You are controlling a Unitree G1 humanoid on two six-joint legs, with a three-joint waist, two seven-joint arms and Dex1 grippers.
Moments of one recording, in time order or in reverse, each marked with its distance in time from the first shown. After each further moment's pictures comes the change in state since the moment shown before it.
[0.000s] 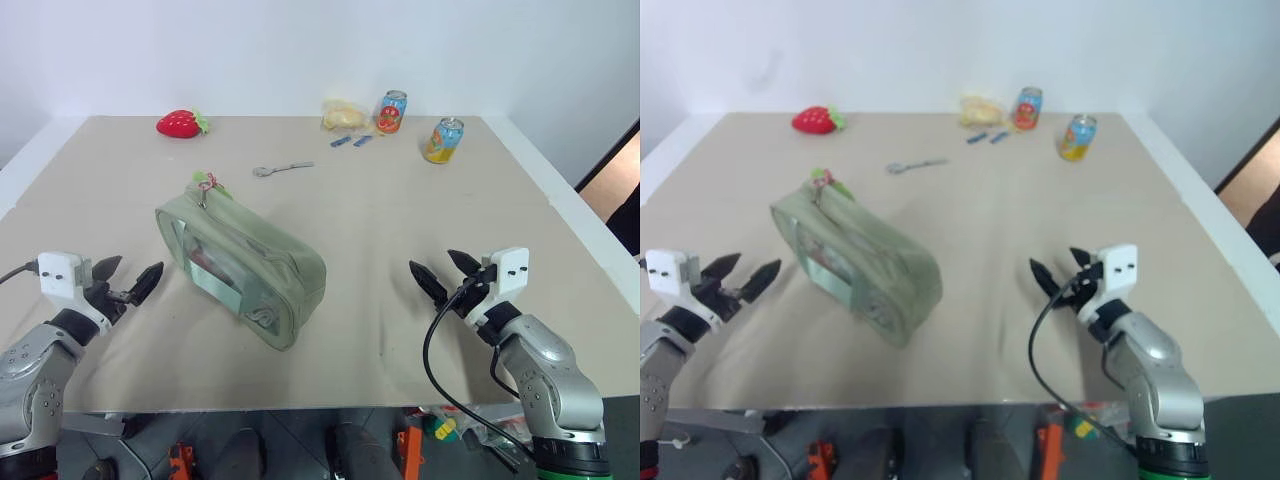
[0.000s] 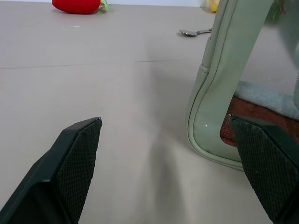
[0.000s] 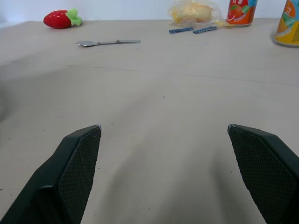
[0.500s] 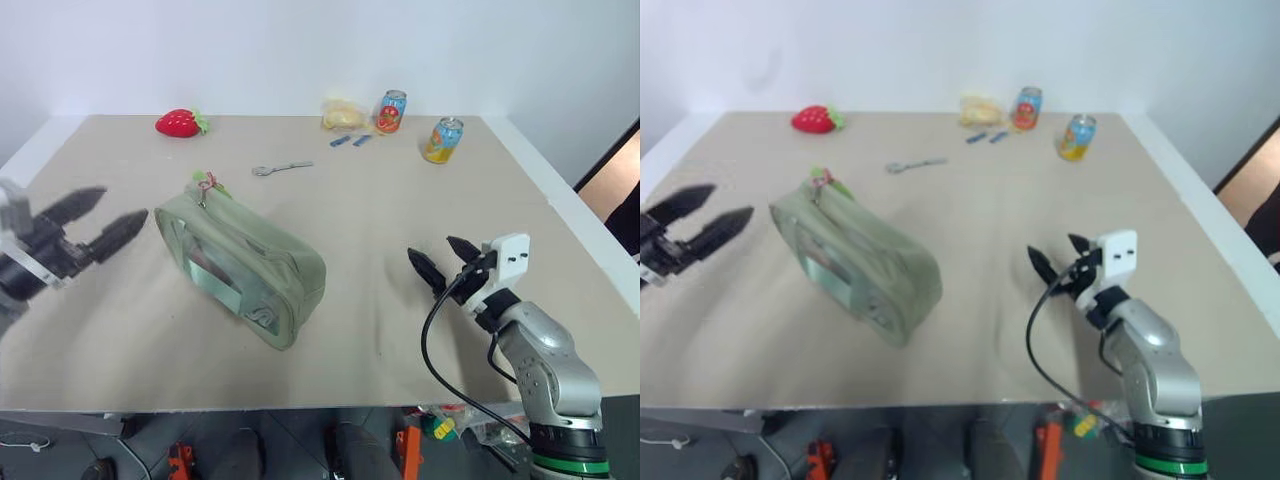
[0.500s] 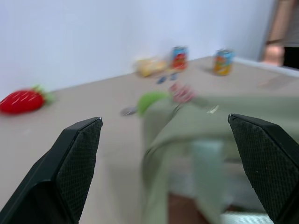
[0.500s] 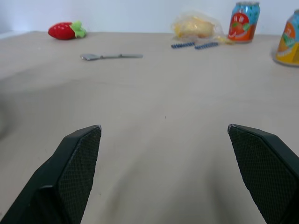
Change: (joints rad) left arm -0.126 0.304 0.137 -0.116 -0.322 0.177 -0.240; right arm -0.083 -0.003 0.004 0.001 0.008 0.035 -0.004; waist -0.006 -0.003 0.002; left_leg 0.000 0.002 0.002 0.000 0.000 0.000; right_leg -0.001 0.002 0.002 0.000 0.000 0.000
